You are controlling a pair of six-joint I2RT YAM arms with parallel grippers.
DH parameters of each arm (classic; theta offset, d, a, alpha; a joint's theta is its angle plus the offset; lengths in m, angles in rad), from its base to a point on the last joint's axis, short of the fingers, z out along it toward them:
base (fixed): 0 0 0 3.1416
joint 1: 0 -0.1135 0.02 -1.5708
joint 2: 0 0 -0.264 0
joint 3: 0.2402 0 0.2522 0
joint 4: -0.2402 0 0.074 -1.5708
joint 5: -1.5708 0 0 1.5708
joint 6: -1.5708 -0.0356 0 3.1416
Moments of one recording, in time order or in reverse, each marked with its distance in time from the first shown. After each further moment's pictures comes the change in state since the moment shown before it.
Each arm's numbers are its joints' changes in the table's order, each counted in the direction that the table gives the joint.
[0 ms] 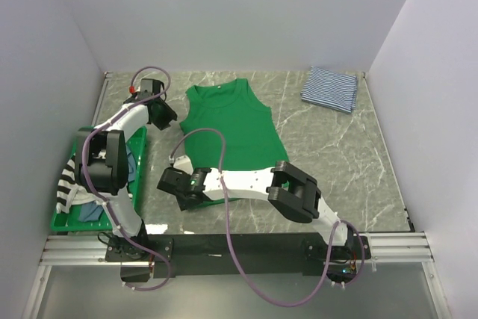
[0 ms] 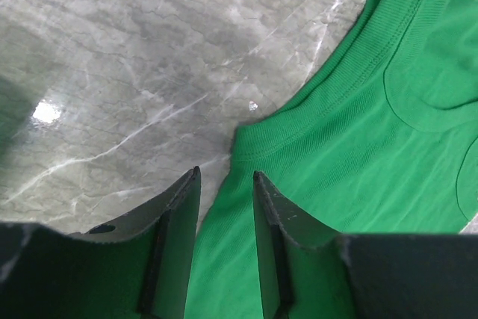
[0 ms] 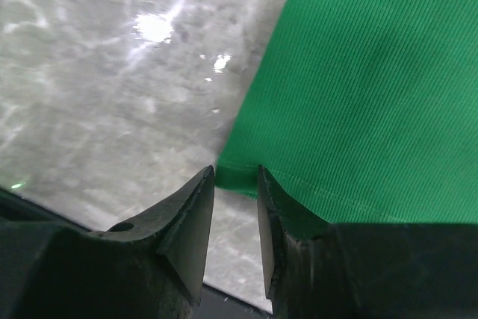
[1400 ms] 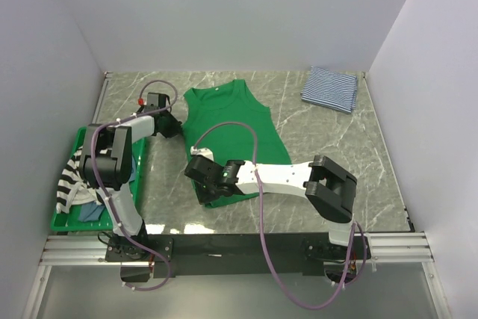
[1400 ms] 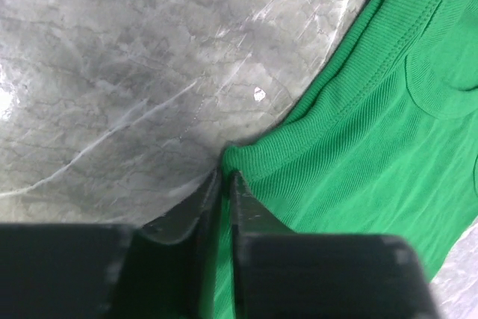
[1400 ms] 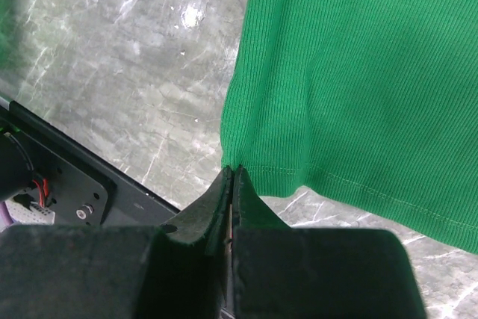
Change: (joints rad) left arm 0.021 -0.056 -0.165 0.251 -0.093 0.031; right arm 0.085 0.298 -0.355 0.177 0.150 0.043
